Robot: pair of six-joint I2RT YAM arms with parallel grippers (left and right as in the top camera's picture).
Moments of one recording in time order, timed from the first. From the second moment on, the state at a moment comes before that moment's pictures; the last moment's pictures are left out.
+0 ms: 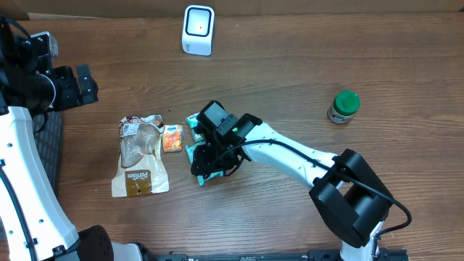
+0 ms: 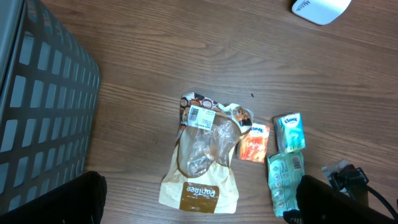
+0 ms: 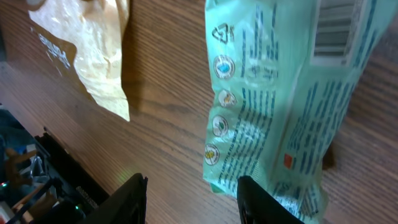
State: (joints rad) left arm 0.34 1.61 2.03 -1.52 0.15 0.04; right arm 0.82 1.97 1.38 -0.68 -0.47 0.51
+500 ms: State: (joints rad) left arm 0.34 1.61 2.03 -1.52 0.15 0.04; right arm 0.63 1.98 1.37 -0.75 -0.39 0.50
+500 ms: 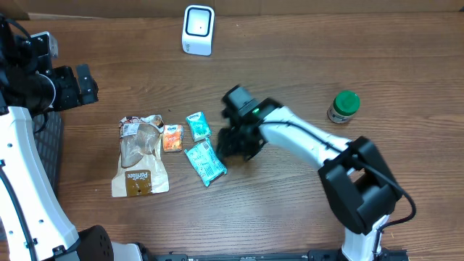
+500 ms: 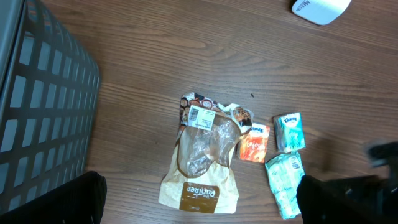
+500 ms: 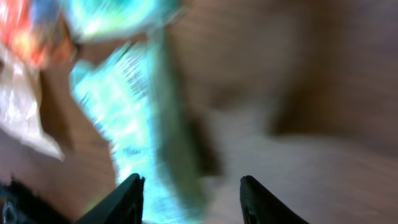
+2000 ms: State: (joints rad) left arm 0.34 1.61 2.03 -1.52 0.15 0.04; right arm 0.71 2.01 1.39 -0.86 -0.40 0.55
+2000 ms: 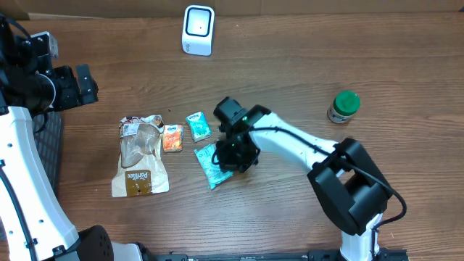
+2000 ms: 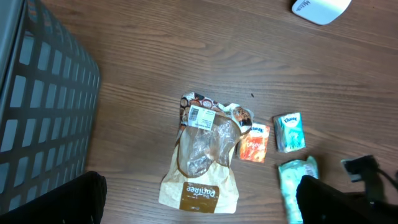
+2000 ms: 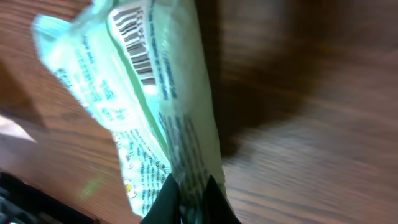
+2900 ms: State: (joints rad) left arm 0.34 1.61 2.03 -1.52 0.15 0.04; right arm 0.48 2.01 1.60 -1.09 -0.09 0.38
